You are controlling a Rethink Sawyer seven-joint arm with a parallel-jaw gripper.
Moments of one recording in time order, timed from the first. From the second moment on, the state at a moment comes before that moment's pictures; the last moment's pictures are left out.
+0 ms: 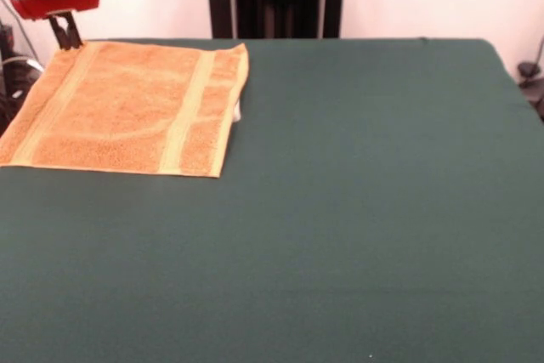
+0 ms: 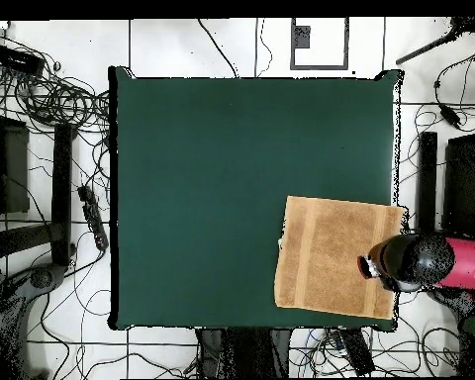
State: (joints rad) arm -1.02 -0.65 0.51 1.68 -0.74 0.98 1.34
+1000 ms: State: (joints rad) arm -1.05 -0.58 0.67 1.77 -0.70 0.80 1.34
